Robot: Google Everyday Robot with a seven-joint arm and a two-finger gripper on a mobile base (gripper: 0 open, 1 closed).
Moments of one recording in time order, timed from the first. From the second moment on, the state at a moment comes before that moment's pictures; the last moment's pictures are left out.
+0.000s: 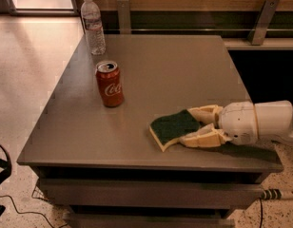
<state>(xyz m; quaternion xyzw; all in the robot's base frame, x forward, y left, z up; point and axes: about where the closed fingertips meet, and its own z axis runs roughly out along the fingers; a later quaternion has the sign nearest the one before) 0.465 -0.119 0.813 -0.51 0.66 0.32 0.44</state>
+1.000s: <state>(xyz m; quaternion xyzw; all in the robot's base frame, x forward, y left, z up) 0.464 -0.155 0.922 -0.53 0.70 0.23 0.43</state>
